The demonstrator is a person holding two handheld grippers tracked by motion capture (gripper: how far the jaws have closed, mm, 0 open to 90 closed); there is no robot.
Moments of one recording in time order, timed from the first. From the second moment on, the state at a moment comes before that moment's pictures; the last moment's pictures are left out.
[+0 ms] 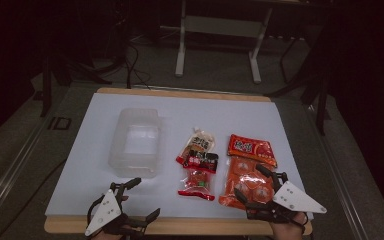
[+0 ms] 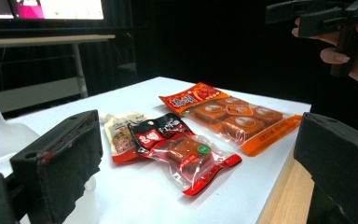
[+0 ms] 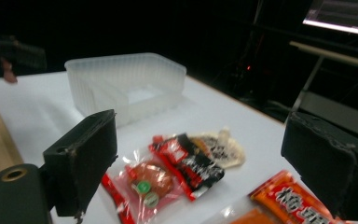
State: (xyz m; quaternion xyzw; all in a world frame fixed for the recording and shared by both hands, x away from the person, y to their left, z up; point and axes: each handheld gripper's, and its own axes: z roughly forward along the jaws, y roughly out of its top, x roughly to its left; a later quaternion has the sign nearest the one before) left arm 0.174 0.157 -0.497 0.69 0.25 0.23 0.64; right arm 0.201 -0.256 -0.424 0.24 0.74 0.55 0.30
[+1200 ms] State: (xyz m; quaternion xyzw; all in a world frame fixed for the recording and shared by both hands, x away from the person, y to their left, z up) left arm 0.172 0.149 -0.498 0.72 0.25 0.22 0.61; right arm 0.283 -0.306 -0.395 0.32 0.71 0.54 0.31
